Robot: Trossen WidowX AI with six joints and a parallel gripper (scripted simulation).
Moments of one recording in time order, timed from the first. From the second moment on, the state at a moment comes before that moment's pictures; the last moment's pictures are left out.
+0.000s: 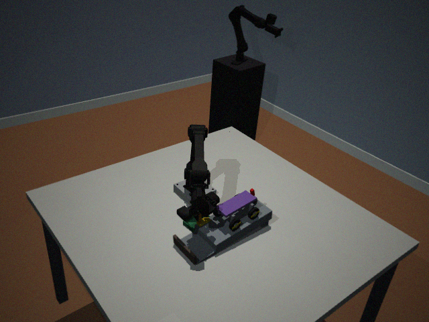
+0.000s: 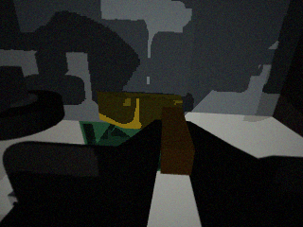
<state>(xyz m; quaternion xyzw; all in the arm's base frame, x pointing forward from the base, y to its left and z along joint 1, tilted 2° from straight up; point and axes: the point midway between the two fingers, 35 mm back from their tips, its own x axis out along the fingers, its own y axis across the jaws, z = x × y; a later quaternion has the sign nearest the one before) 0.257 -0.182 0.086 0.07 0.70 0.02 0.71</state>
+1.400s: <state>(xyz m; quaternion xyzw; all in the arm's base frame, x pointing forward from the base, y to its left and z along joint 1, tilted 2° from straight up) 0.257 -0.158 0.082 0.07 0.70 0.02 0.71</state>
